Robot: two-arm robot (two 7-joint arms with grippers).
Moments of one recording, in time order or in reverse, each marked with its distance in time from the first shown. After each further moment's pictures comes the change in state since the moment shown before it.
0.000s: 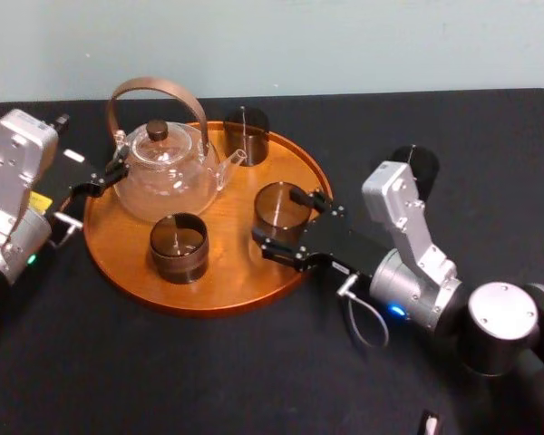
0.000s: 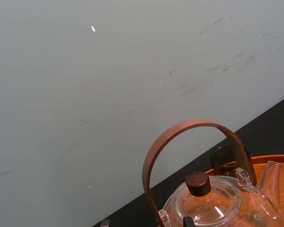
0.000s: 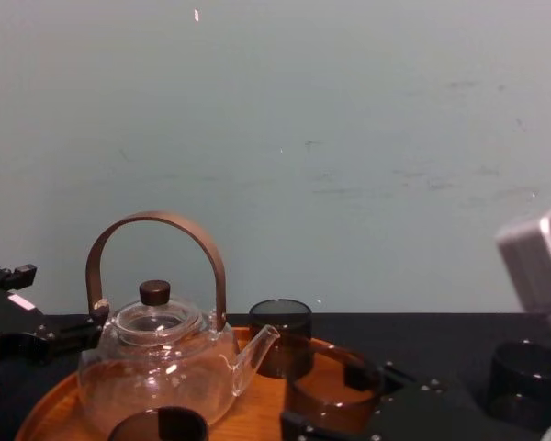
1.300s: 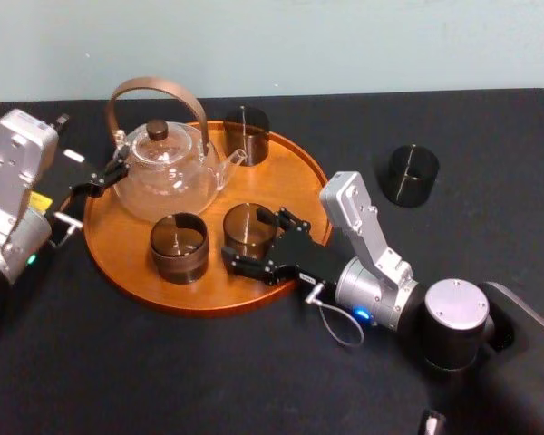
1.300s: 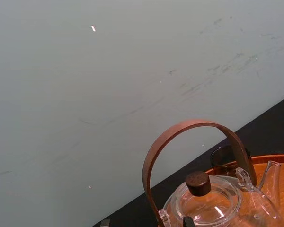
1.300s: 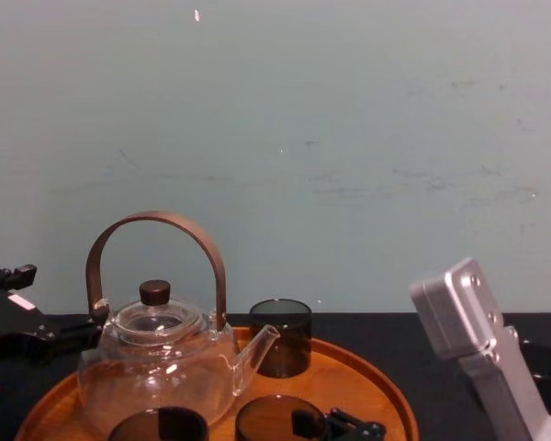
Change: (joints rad) left arm 0.000 0.000 0.000 0.000 0.000 0.000 0.000; right arm 0.109 -0.083 -0.071 0.217 0.019 -0.013 0.049
